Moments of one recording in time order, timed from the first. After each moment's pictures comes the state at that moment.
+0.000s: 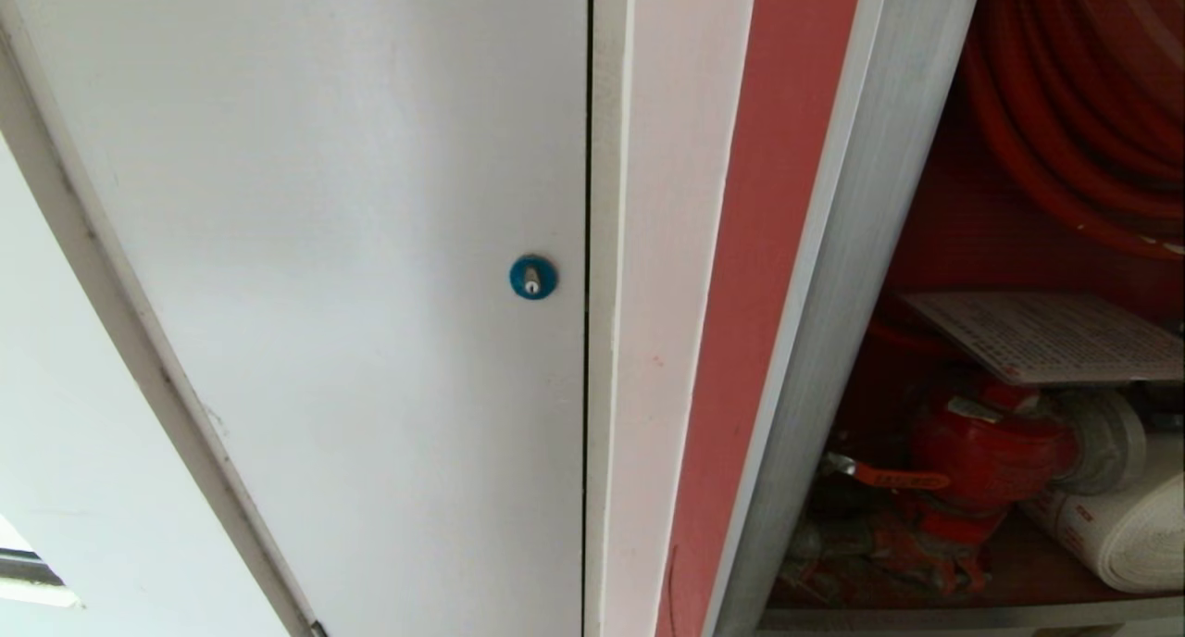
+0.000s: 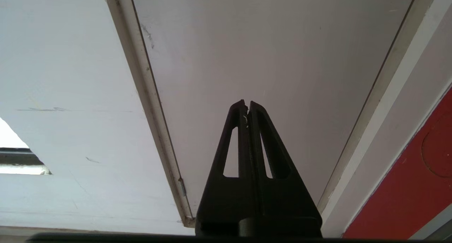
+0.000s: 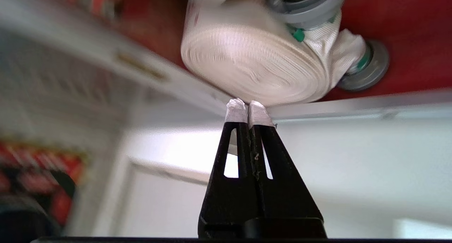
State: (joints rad) left arm 0.01 0.00 0.00 0.00 -0.01 0.01; right arm 0.22 0.77 -0.99 0.85 -0.56 -0.58
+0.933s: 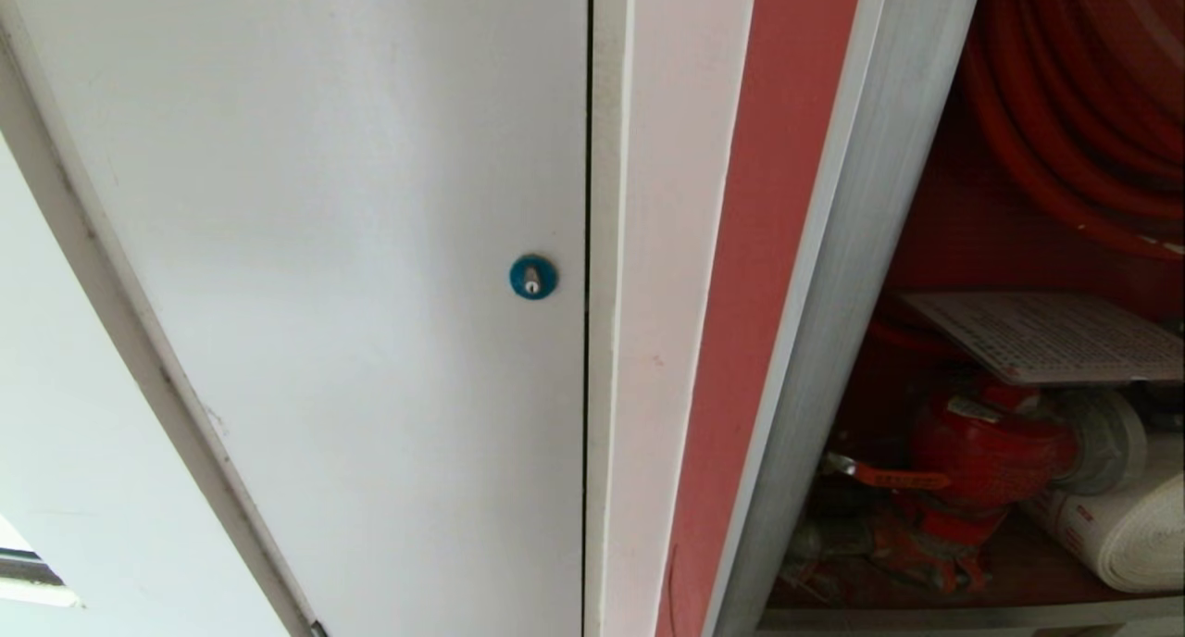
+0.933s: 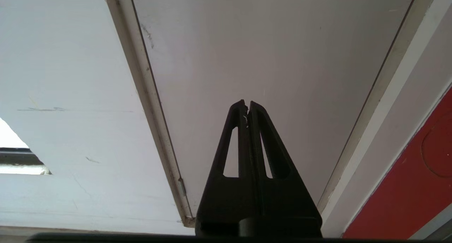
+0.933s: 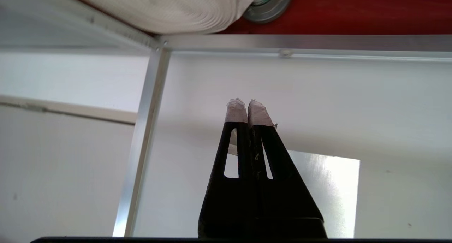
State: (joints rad) left arm 0.01 0.00 0.00 0.00 -0.01 0.01; right arm 0.22 0.92 -0.94 0.76 -1.05 -0.74
